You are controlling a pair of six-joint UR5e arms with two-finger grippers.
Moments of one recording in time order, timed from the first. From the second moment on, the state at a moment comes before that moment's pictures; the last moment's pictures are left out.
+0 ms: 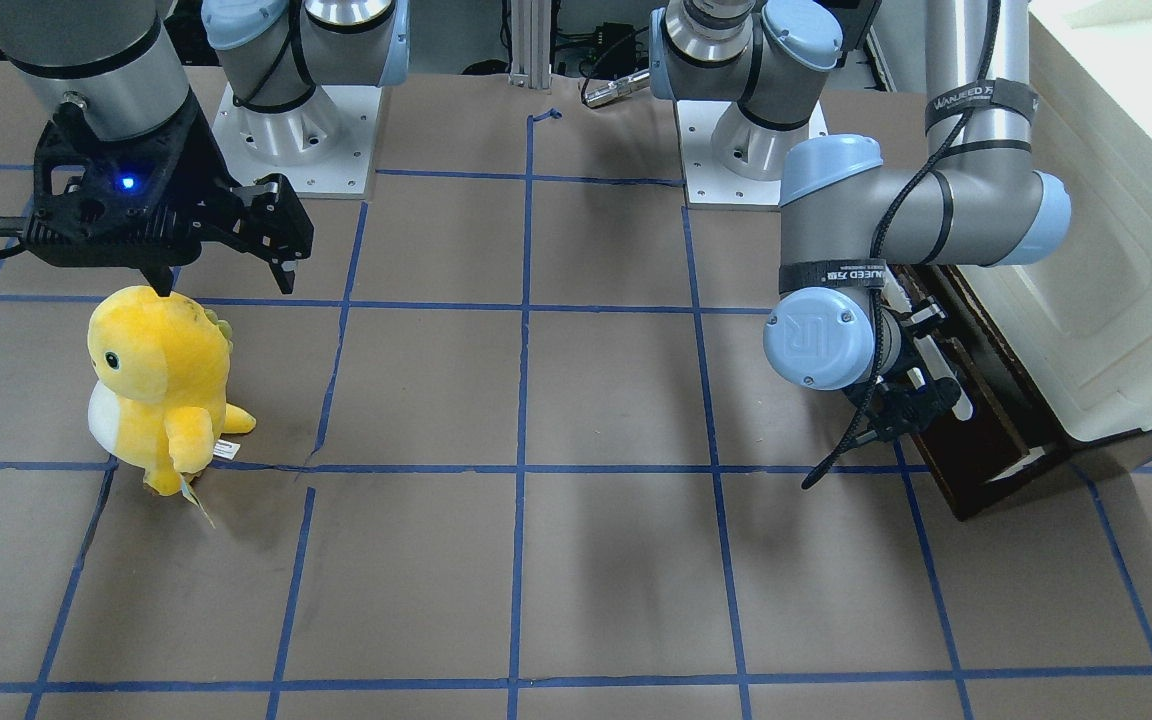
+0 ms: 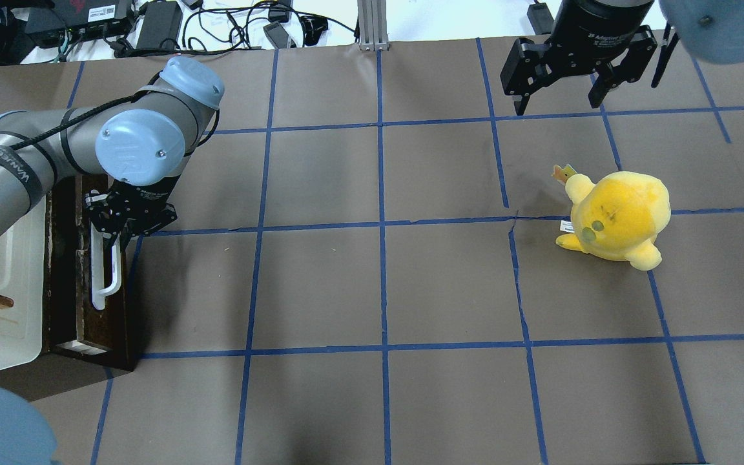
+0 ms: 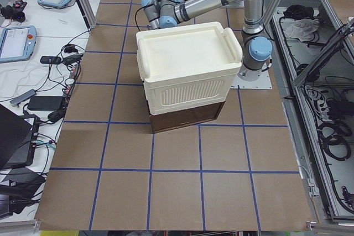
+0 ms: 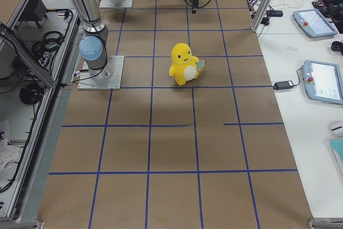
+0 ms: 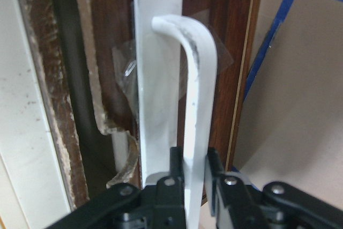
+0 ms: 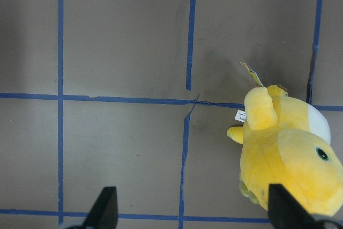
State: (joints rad) left arm -1.56 -1.90 -1.72 -1.62 2.26 -0.60; right arm 1.60 -1.48 1.44 -1.57 -1.58 -0.02
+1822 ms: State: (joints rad) left arm -1.61 -1.92 -1.67 -1.66 2.19 -0.64; right arm 1.60 -1.48 1.44 -1.57 -1.58 -0.02
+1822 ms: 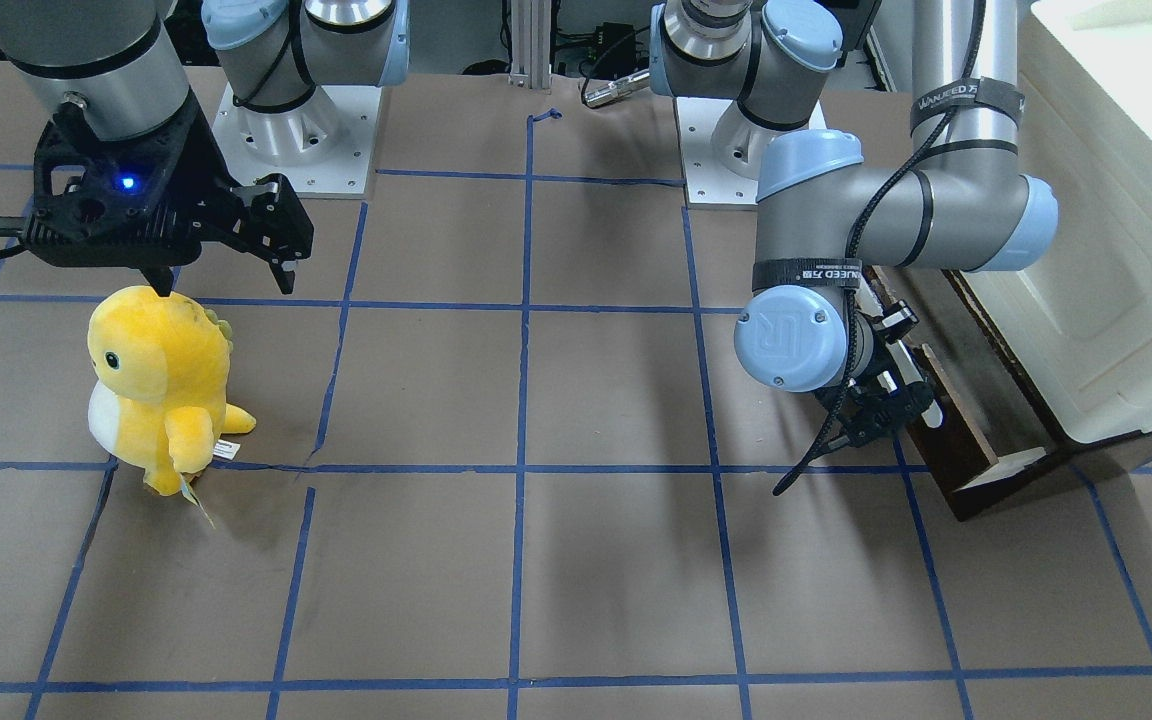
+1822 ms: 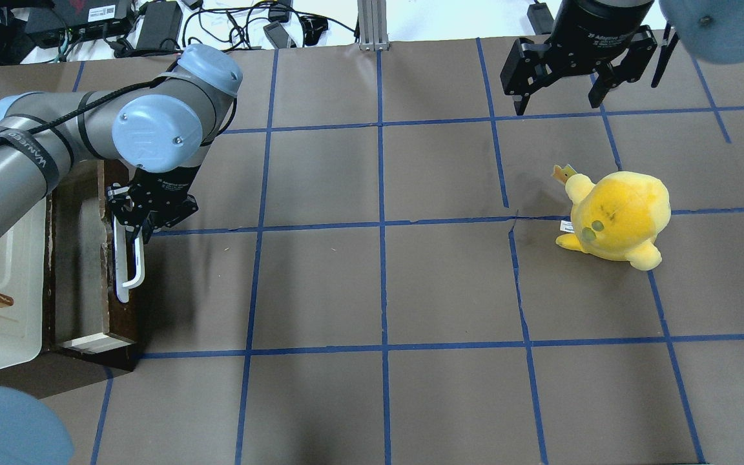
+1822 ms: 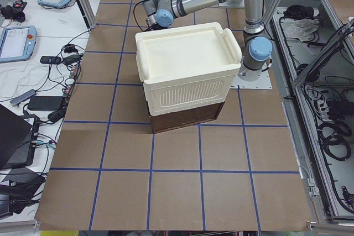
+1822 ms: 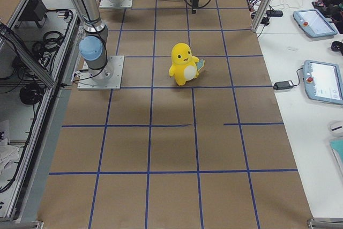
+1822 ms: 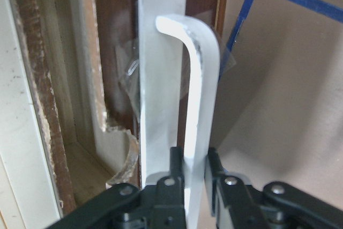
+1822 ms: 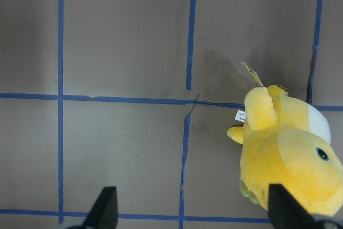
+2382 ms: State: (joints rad) left arm -1.62 -1.93 -1.65 -1.66 2.17 -0.65; right arm 1.60 -1.48 1.44 -1.57 -1.58 -0.02
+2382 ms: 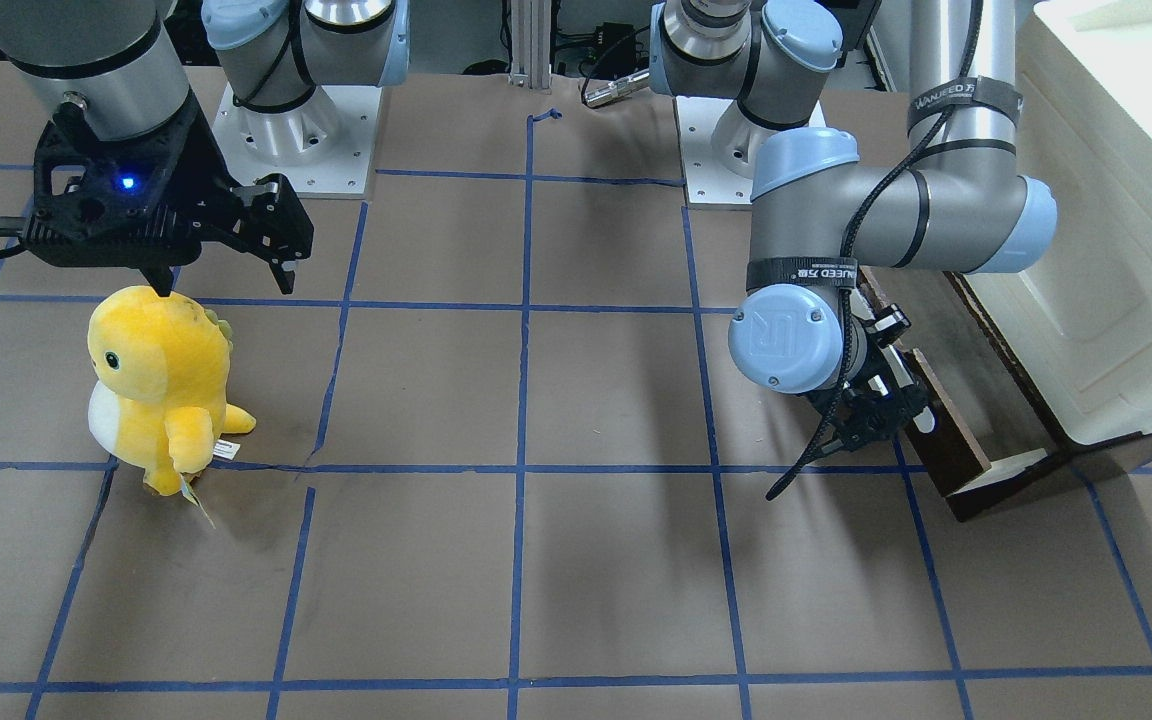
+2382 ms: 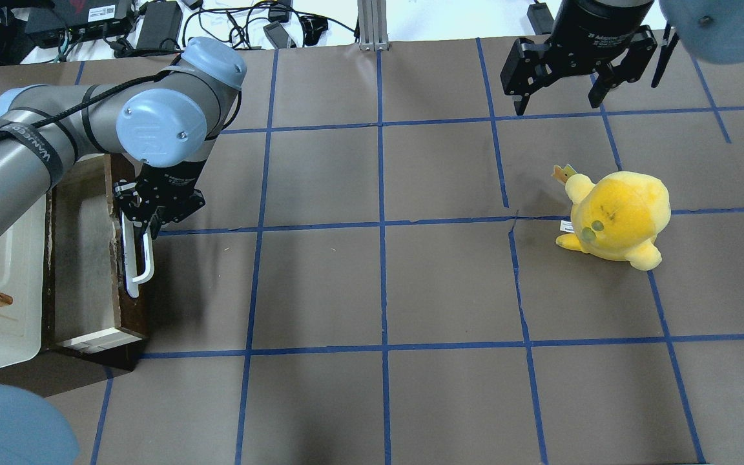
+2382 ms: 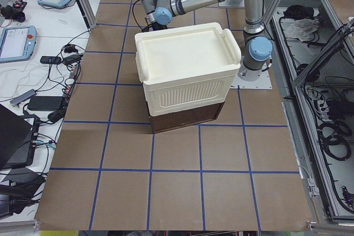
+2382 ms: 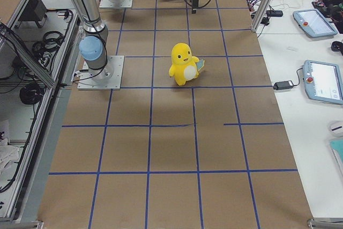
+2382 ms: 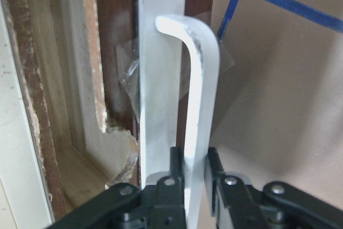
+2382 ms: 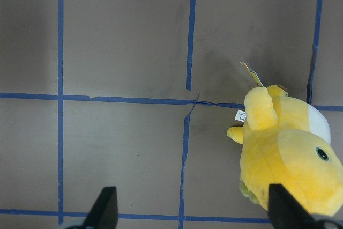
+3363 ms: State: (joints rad) left arm -1.66 -1.95 -1.62 -1.66 2.15 -0.68; right arm 1.60 -1.48 1.44 -1.57 -1.58 -0.02
